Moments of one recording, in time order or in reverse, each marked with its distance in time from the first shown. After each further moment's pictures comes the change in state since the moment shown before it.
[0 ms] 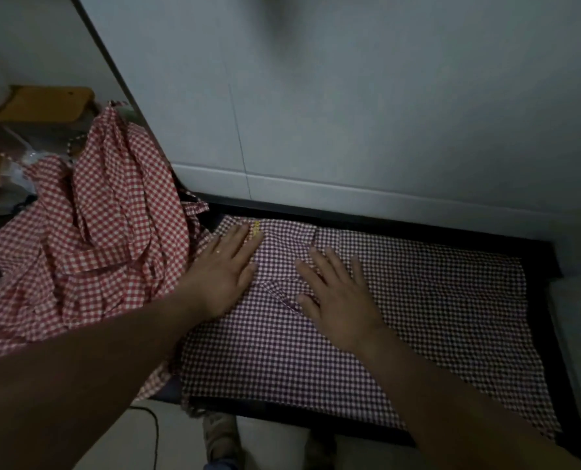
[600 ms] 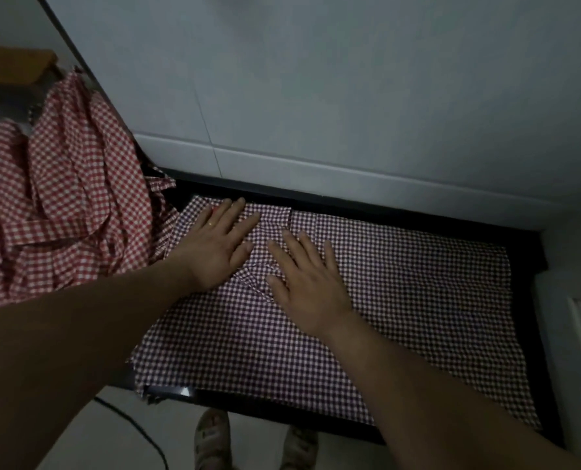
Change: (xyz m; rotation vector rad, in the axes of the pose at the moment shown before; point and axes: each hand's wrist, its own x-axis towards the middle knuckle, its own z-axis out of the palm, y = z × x) left_hand 0.036 0.031 0.020 0.185 -0.039 0.026; right_hand 0.004 0.015 0.018 0.091 0.049 -0.048
